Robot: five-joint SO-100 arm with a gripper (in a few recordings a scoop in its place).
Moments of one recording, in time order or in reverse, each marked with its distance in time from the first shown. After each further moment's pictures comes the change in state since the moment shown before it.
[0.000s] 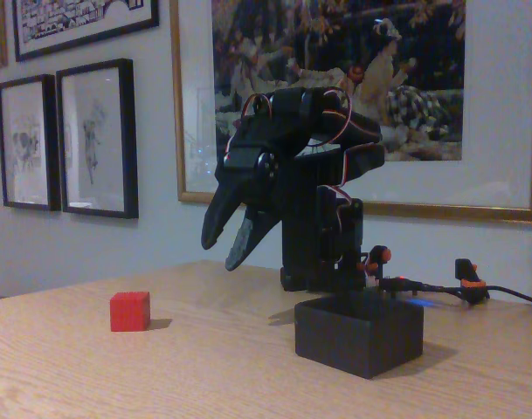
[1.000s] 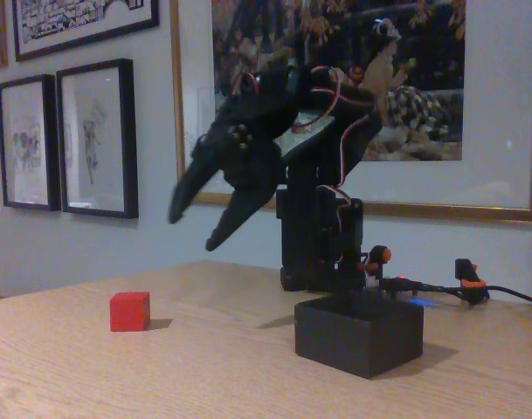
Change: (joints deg) arm -1.1 -19.2 -12.4 -8.3 -17.1
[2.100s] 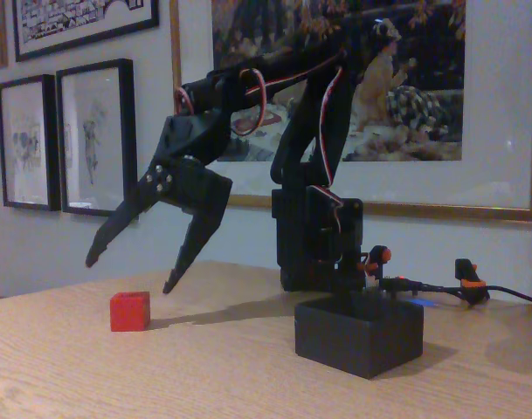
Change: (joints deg) arm -11.8 -37.2 -15.8 -4.7 -13.8
